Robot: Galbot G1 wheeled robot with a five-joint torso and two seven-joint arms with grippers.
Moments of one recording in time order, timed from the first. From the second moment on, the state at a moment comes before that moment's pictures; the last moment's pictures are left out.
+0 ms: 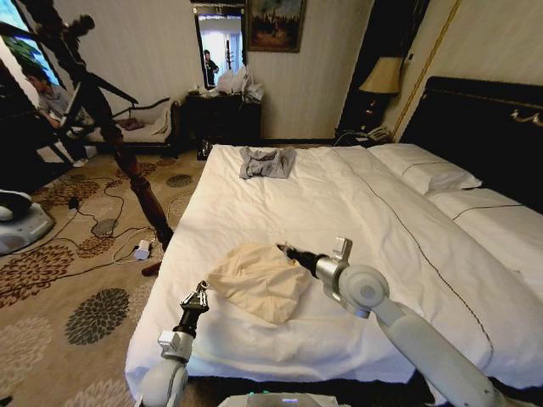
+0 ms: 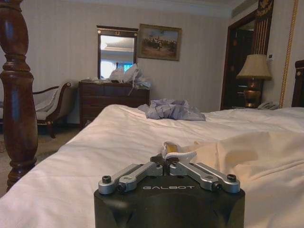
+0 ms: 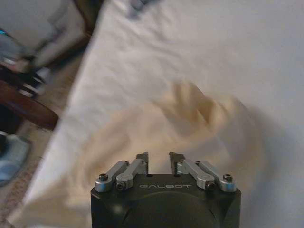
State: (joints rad) left arm 1.63 -1.42 -0.55 -1.94 -0.18 -0.18 0.10; right arm -1.09 0.88 0.15 2.22 1.61 -0.48 0.80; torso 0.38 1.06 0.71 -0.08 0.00
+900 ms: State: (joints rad) left arm 1.65 -1.37 -0.56 -1.96 -0.19 -0.17 0.10; right arm -1.33 1.01 0.21 2.21 1.49 -0.45 0.83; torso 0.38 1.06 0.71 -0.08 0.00
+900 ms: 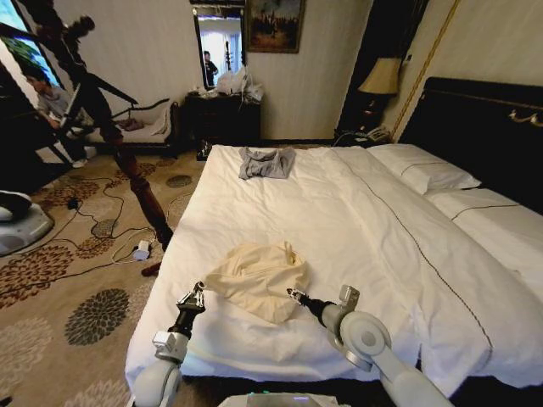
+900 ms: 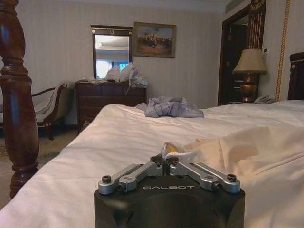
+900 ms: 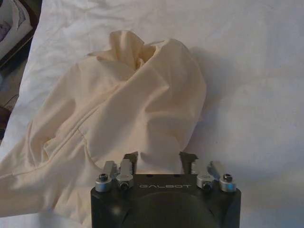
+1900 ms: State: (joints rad) left arm 1.64 -1.41 -0.55 -1.94 -0.18 -0.17 0.10; right arm -1.31 0.97 0.20 2.25 1.43 -0.32 0.50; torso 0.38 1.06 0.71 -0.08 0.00
